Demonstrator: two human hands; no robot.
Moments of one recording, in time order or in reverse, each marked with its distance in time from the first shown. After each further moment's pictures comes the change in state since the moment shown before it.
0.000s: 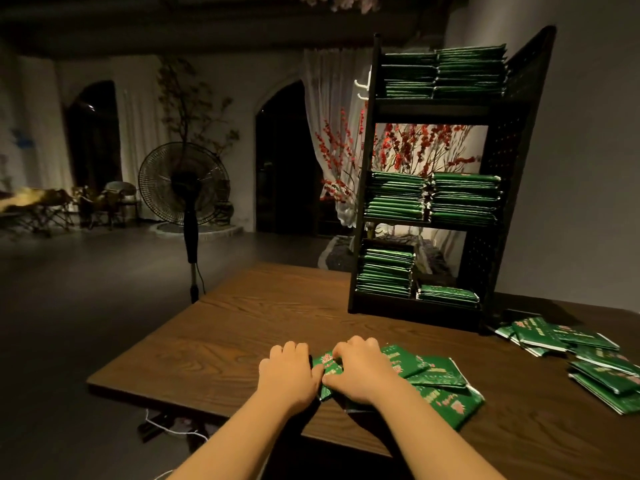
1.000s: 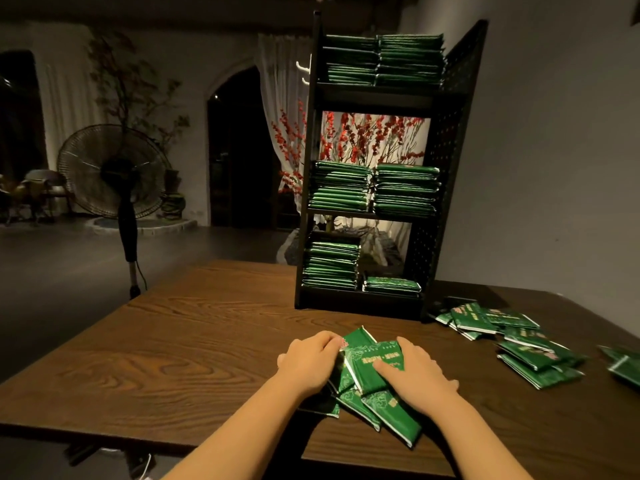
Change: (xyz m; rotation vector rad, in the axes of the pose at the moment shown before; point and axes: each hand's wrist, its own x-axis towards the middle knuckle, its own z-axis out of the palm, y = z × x) left_hand 0.034 0.103 0.019 -0.523 -0.152 0.177; right_hand -0.045 0.152 -0.011 0.305 0.102 0.475
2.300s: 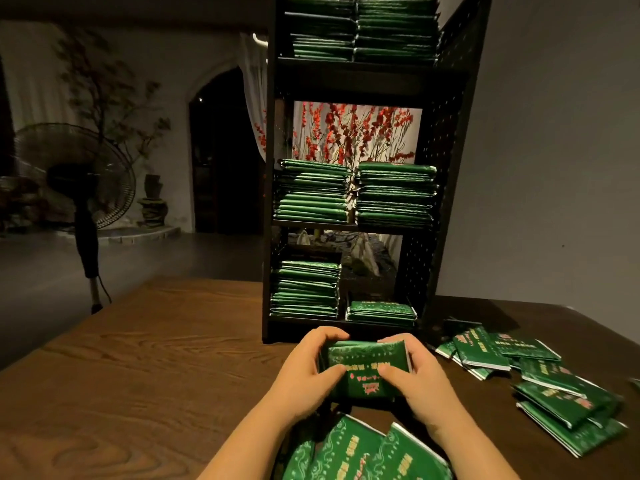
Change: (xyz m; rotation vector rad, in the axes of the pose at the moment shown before) left_hand 0.077 0.015 0.019 -0.479 0.040 0.366; right_hand 0.088 0.021 -0.016 0.861 0.074 -0.403
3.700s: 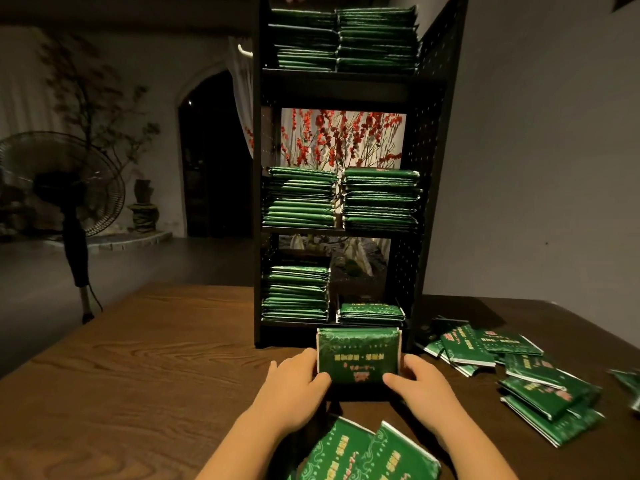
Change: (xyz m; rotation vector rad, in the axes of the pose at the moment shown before) left_hand -0.001 0.009 -0.001 0.492 -0.138 -0.238; right_hand -0.006 -0.003 -0.016 -0.434 0.029 0.247
